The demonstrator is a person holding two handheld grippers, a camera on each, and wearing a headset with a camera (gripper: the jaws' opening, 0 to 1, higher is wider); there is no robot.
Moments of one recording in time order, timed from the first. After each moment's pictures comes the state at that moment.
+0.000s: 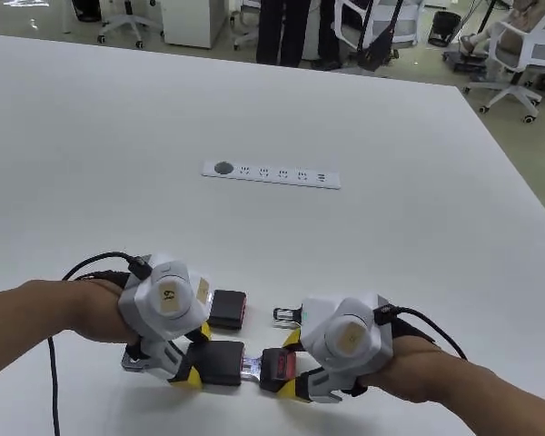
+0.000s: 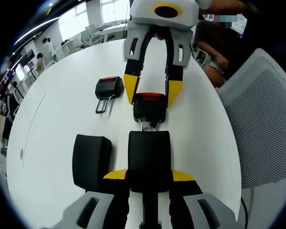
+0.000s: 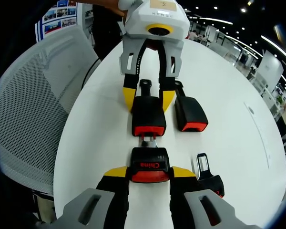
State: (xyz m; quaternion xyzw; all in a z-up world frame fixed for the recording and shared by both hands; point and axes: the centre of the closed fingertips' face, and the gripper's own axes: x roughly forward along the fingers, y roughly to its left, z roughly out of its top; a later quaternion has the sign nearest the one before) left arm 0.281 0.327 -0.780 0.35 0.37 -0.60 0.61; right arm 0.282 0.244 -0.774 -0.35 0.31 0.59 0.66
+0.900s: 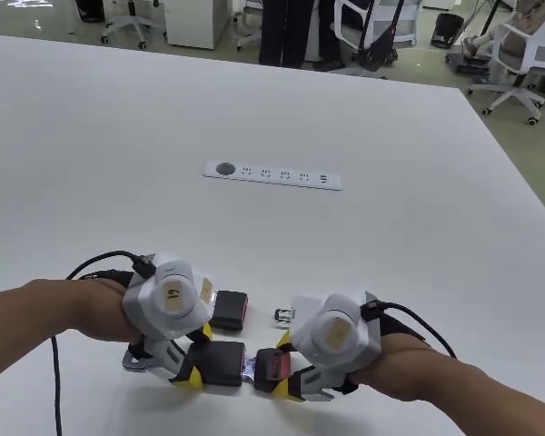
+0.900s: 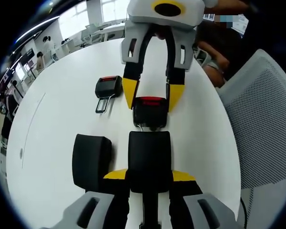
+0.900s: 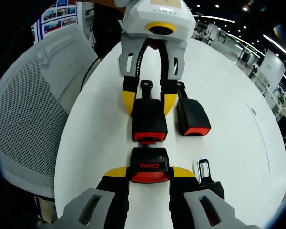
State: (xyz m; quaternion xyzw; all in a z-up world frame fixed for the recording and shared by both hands) left arm 0.283 0.328 -0.781 0.35 0.38 -0.60 0.61; right arm 0.283 0.255 -0.775 -0.35 0.31 0.59 0.65
